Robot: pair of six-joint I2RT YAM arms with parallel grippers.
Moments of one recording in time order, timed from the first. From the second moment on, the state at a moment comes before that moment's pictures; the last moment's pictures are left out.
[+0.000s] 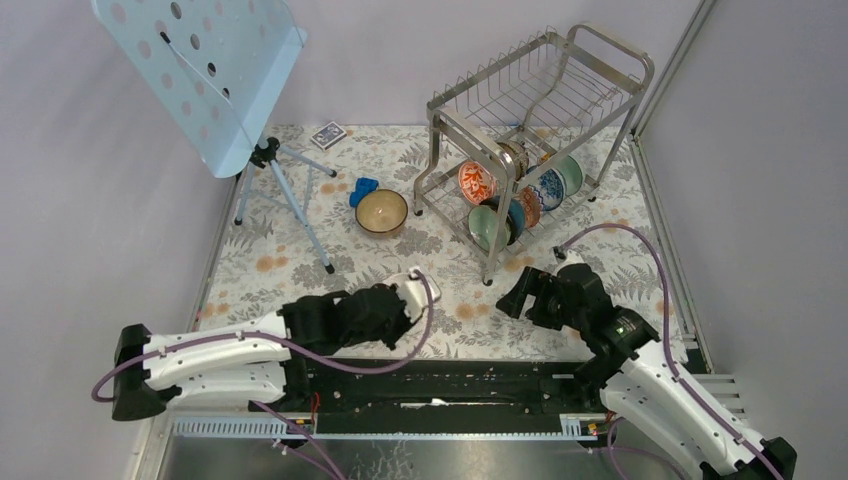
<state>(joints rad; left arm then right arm) -1.22 0.90 0.73 -0.51 -0.19 -0.17 0.56 0.58 0.46 -0.60 -0.10 0.82</state>
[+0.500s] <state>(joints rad) -1.37 1.01 0.78 -0.54 -0.15 0.27 1.06 0.82 0.63 -0.64 0.13 0.88</state>
